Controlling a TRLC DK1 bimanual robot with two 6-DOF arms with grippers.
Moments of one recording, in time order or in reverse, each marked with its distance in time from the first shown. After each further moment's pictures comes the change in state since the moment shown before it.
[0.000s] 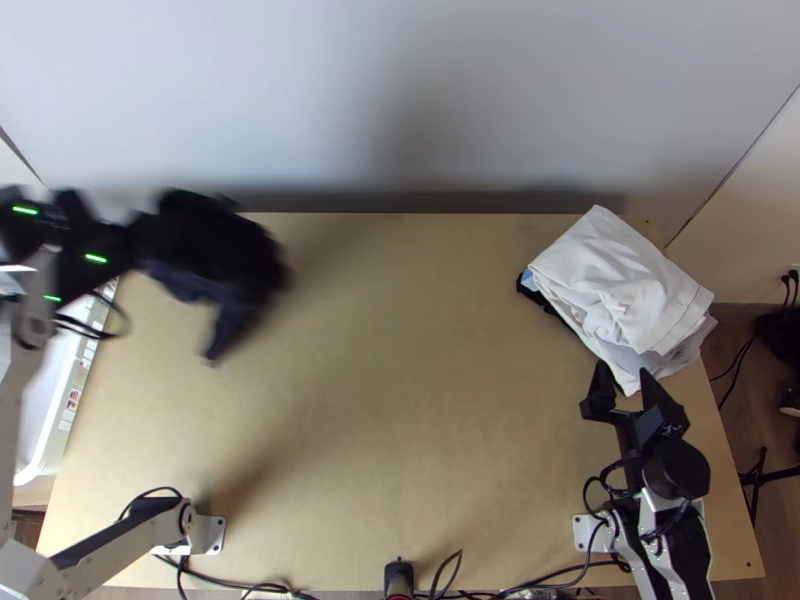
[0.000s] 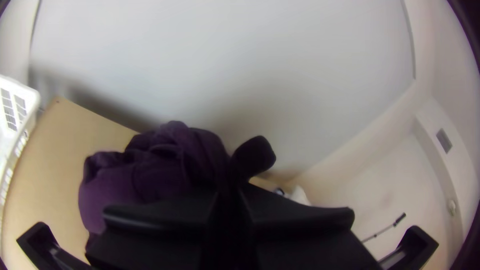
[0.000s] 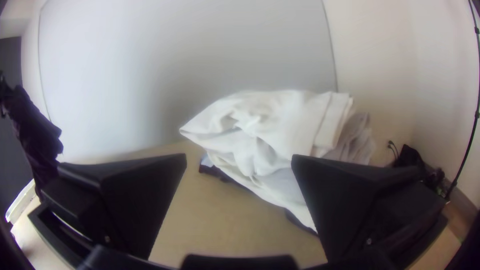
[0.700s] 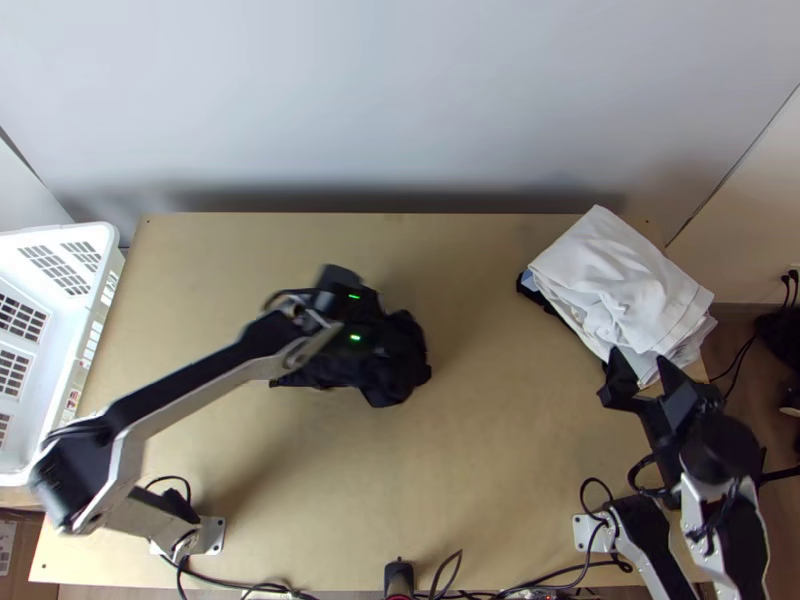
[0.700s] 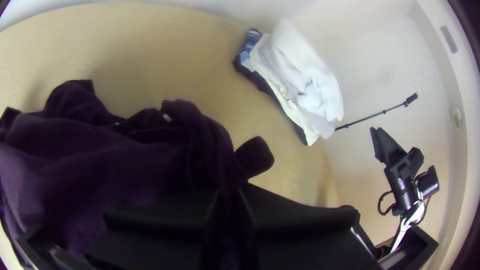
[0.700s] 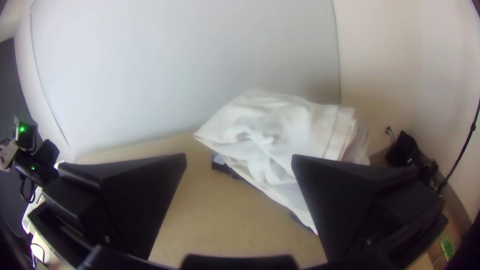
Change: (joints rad) left arm -0.761 0.468 -0.211 0.356 -0.114 -0.077; right arm 0.025 0.301 0.412 -0.282 -0.019 0.053
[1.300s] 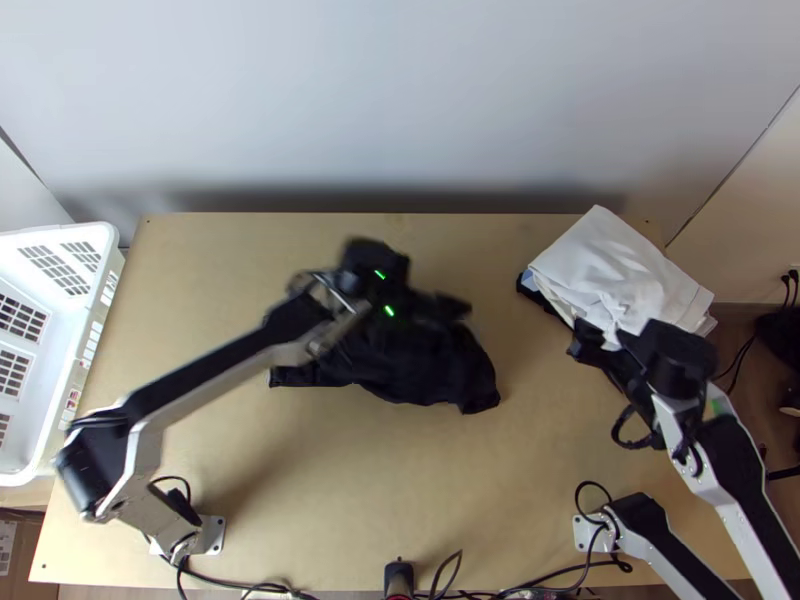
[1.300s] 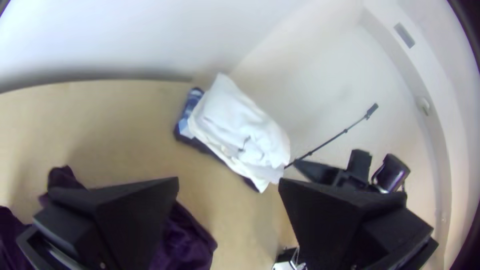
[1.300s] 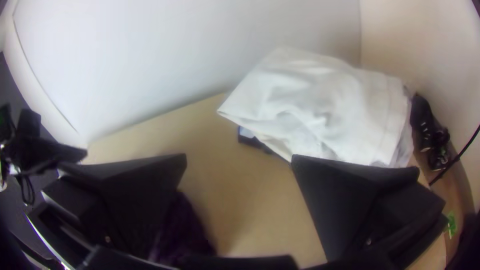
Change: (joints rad) left arm -0.027 0.057 0.243 0.116 -0.006 -0.007; right arm 0.098 0.443 0.220 -0.031 -0.045 0.183
